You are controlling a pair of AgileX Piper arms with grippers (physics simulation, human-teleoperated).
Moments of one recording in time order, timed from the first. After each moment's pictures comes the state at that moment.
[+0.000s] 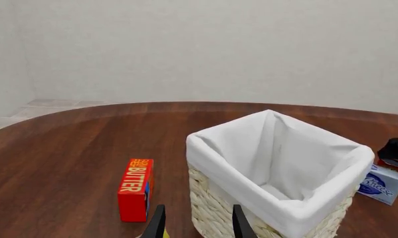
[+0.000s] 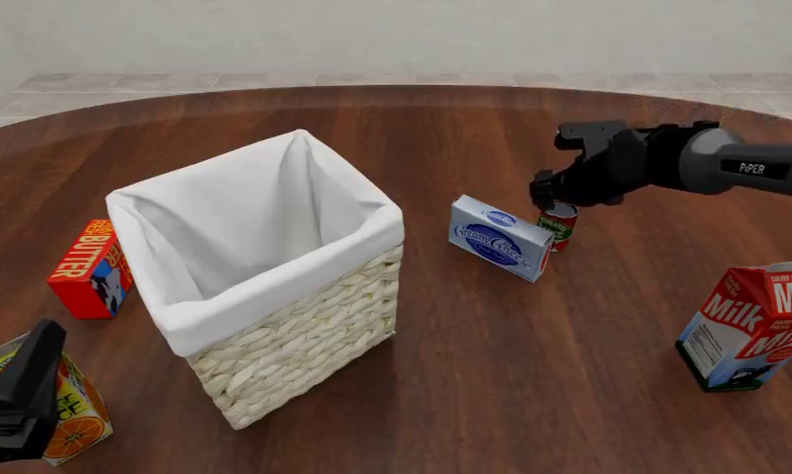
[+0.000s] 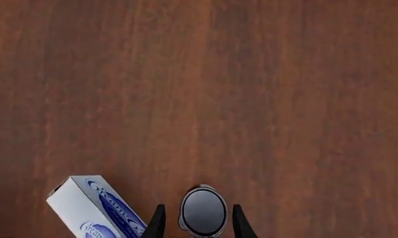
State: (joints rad) left arm -0.01 0.00 0.00 -0.01 -0.05; right arm 0.09 2.03 -1.44 0.33 -0.01
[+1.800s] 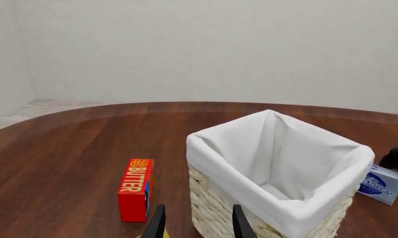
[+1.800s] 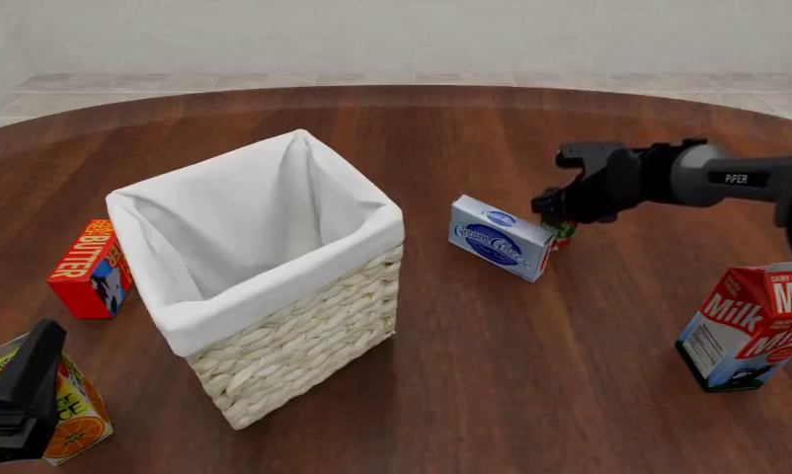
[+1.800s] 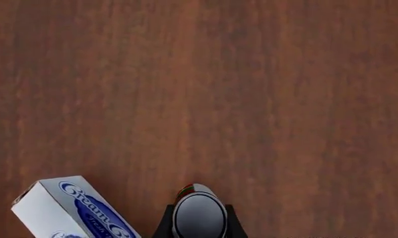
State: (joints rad) left arm -0.01 0.00 0.00 -0.01 -0.05; right arm 0.07 2.09 -1.43 0.30 0.00
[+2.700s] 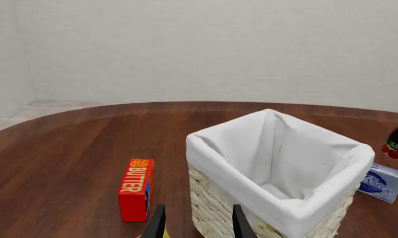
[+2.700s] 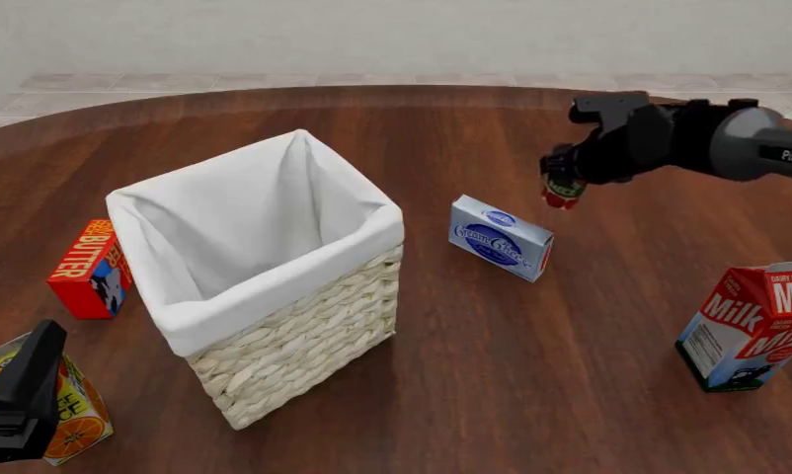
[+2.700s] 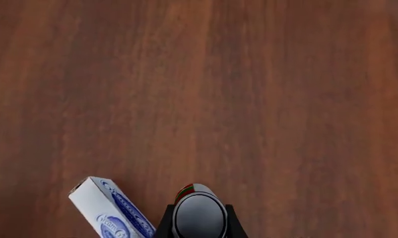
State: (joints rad) left arm -0.02 0.00 0.00 -0.01 -0.04; right arm 0.08 1.93 -1.42 0.33 -0.02
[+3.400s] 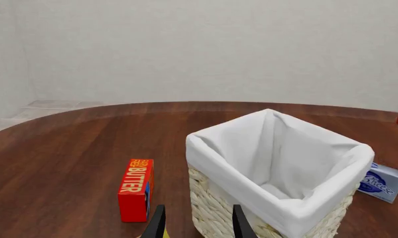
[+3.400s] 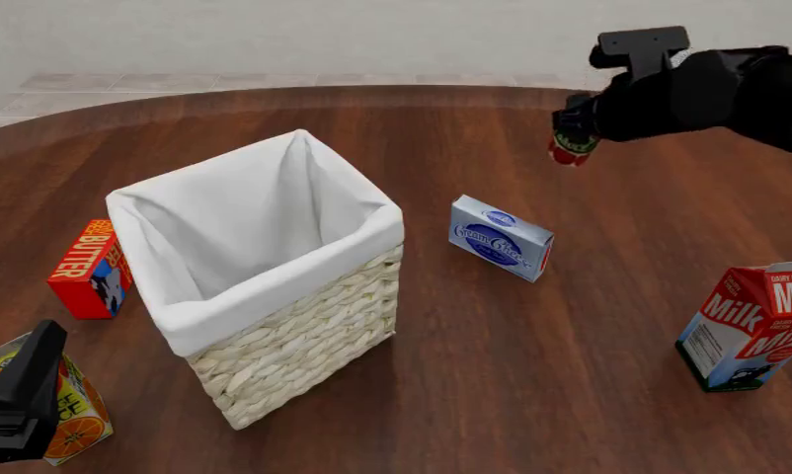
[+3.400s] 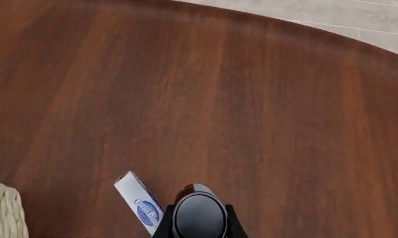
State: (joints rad) left arm -0.02 0.00 0.00 -0.01 -0.04; right arm 0.13 1.69 -1.37 0.36 -0.04
